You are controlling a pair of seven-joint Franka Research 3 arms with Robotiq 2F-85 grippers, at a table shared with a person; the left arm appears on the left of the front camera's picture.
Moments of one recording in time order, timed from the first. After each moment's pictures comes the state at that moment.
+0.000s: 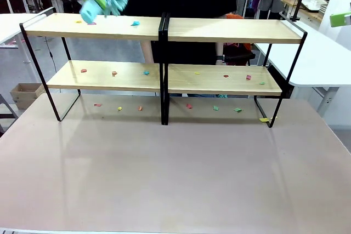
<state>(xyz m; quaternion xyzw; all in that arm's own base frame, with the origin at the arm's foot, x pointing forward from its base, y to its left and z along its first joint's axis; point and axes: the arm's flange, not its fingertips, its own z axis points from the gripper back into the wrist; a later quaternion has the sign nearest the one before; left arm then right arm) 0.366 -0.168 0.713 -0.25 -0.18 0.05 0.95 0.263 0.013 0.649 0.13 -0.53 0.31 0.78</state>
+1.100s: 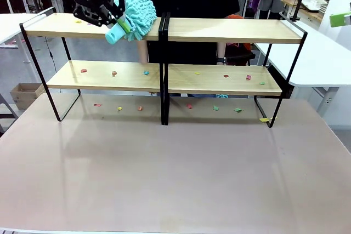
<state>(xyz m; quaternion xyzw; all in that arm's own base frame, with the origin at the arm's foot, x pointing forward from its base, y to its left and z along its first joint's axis) 0.419 -0.194 0.668 -0.26 -0.12 -0.01 0.96 0.264 0.013 0.649 0.13 -0.52 0.31 0.78</state>
